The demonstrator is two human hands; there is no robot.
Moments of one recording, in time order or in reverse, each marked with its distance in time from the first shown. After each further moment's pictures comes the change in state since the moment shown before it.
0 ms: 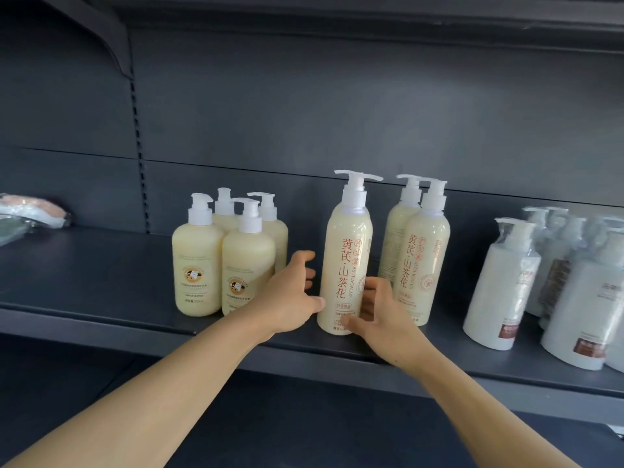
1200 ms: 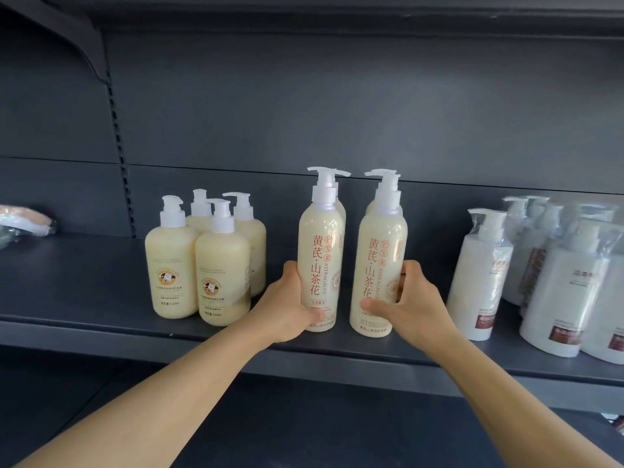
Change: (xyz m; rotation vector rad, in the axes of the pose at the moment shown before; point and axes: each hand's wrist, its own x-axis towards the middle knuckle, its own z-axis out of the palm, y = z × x) left_hand 0.007 0.004 0.033 0.111 -0.011 -0.078; right_hand -0.005 0.014 -0.054 -0.044 0.215 0.077
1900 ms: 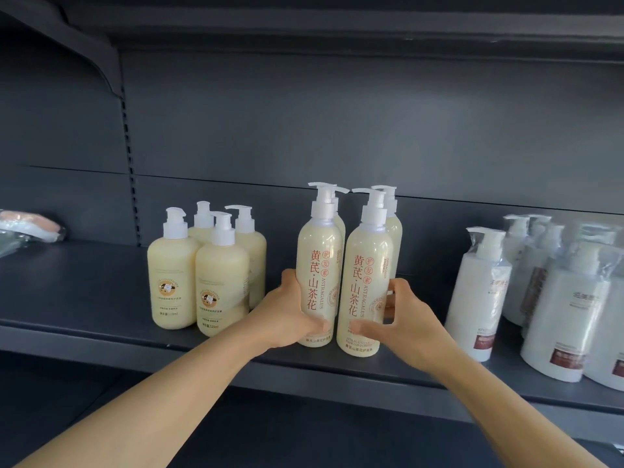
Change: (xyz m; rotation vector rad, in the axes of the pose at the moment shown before) left_hand 0.000 0.012 -0.008 -0.004 -0.016 -0.014; right_hand -0.008 -0.010 -0.010 -0.045 -0.156 -0.062
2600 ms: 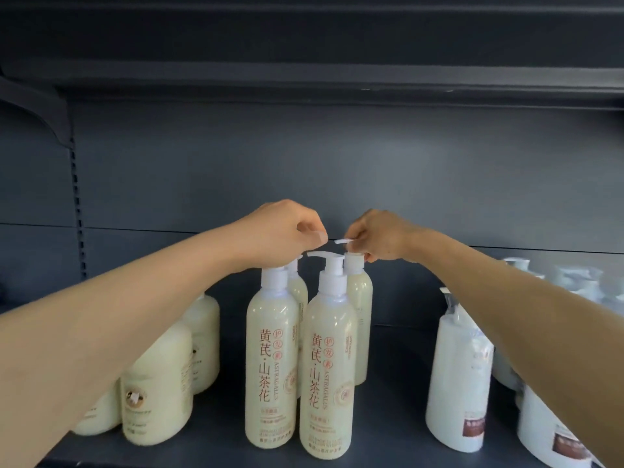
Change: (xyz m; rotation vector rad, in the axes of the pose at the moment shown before) left_hand 0.056 0.141 -0.085 0.309 0.109 0.354; right_hand 0.154 -0.076 -0.112 -0.511 -0.089 -0.177
